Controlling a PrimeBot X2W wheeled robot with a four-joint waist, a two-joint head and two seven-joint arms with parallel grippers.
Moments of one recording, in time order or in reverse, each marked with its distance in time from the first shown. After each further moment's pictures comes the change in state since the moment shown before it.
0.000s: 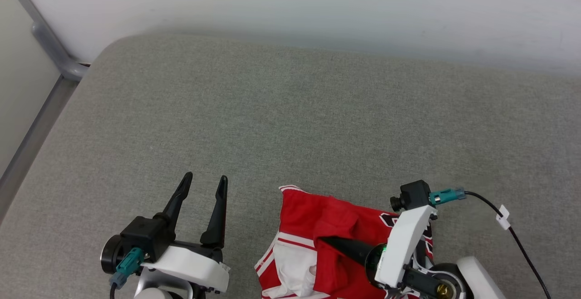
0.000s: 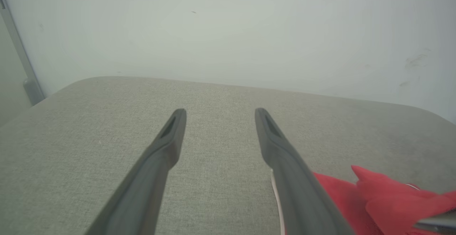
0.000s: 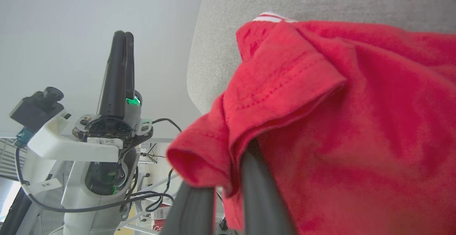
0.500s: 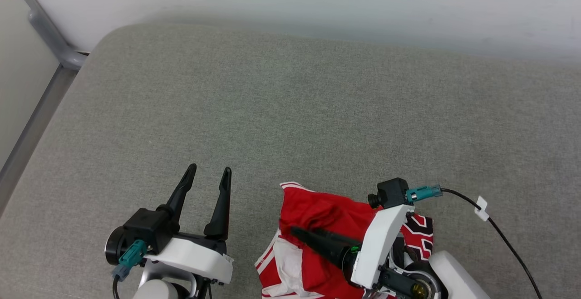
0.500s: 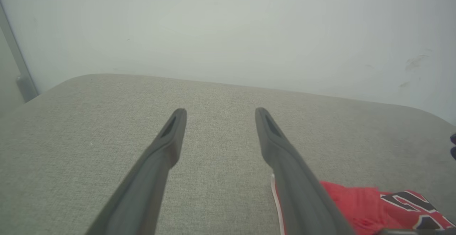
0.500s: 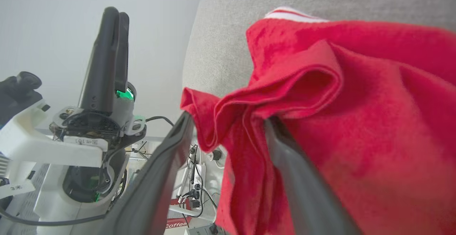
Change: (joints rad) left arm -0.034 -0.044 0.032 0.025 0.024 -0.041 -0.001; right arm -0.074 -0.001 0.154 0.098 -0.009 0.000 -0.161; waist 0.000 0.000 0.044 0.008
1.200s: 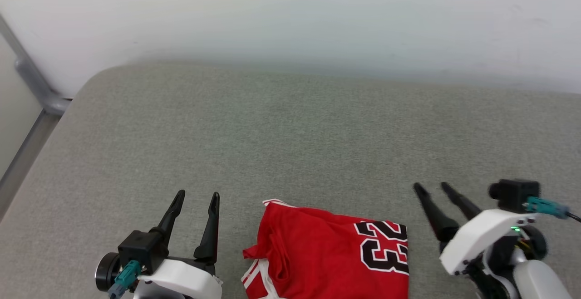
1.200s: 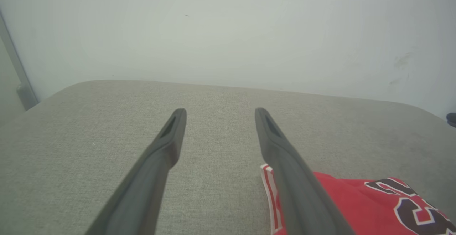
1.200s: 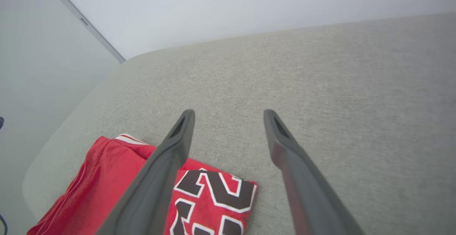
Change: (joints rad) left arm 0.071 0.005 0.034 0.027 0.031 -0.001 0.000; right arm 0.102 -0.123 -0.283 -0.085 -0.502 0.000 -0.328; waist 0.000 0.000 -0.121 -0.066
